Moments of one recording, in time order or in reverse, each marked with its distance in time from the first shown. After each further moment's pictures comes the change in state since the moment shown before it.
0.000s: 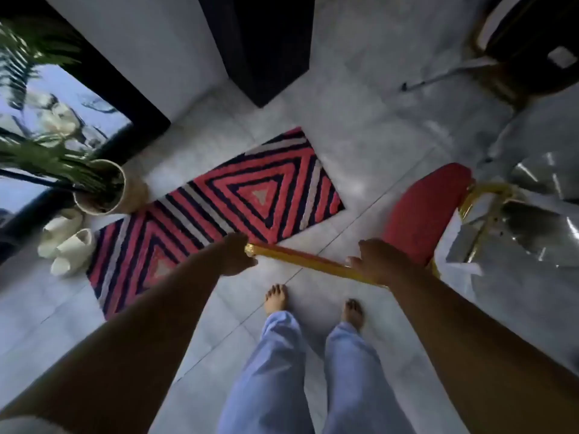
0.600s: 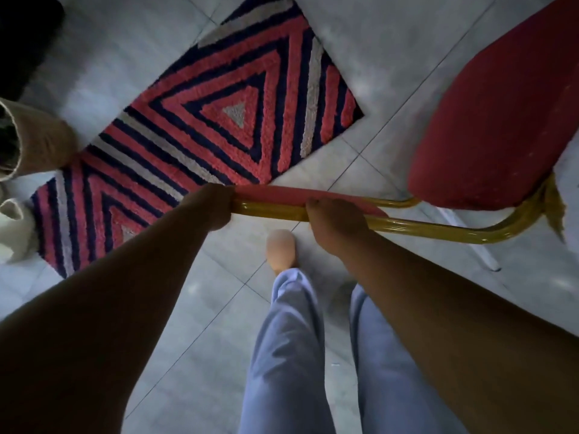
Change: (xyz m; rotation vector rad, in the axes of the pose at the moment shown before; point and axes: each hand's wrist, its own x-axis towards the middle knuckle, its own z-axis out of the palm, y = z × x) left_hand 0.277 -0.143 0.219 0.485 0.080 0.061; right_hand 0.171 -0.069 0.166 -0.122 0.085 -0.120
